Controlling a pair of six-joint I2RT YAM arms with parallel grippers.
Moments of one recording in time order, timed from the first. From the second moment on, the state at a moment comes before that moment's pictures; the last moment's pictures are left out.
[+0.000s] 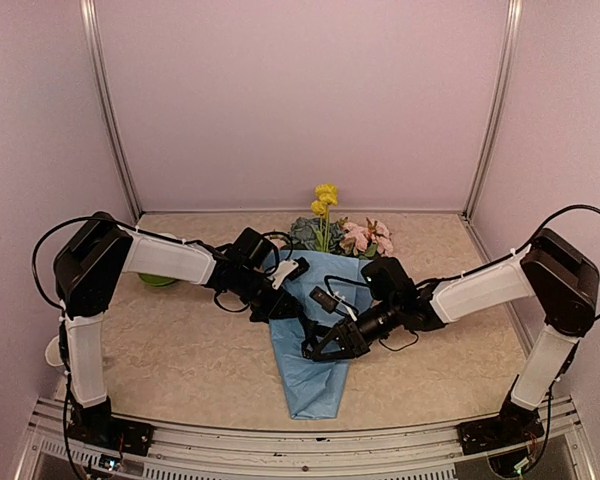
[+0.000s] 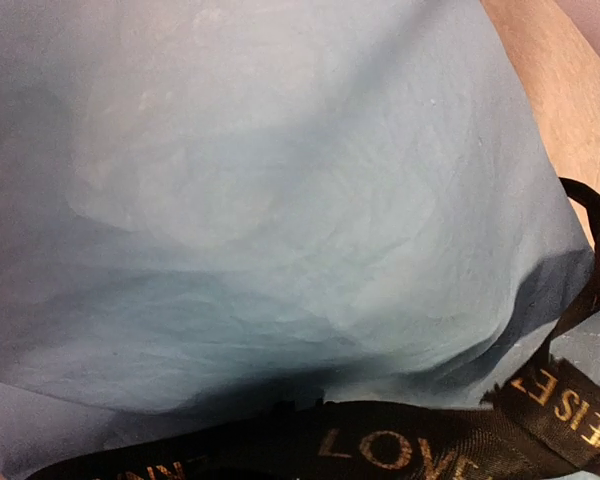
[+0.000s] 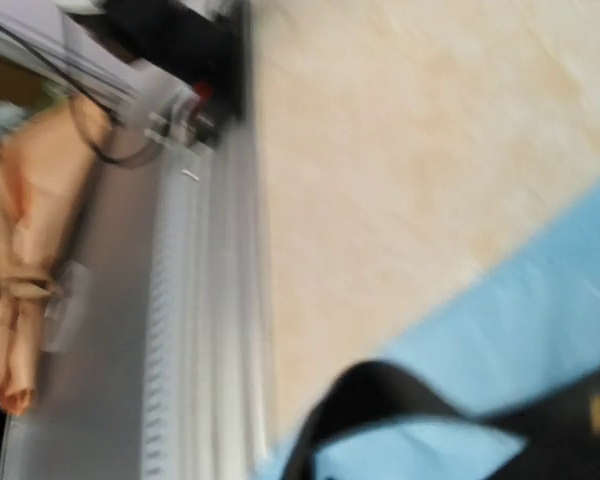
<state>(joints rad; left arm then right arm) -0.72 2.03 1.27 -0.18 0.42 0.04 0.81 1.74 0.82 0.23 -0.98 0.28</state>
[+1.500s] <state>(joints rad) -0.72 2.03 1.27 -0.13 0.44 0.03 0.73 1.86 1.07 -0.02 -0.61 0.26</state>
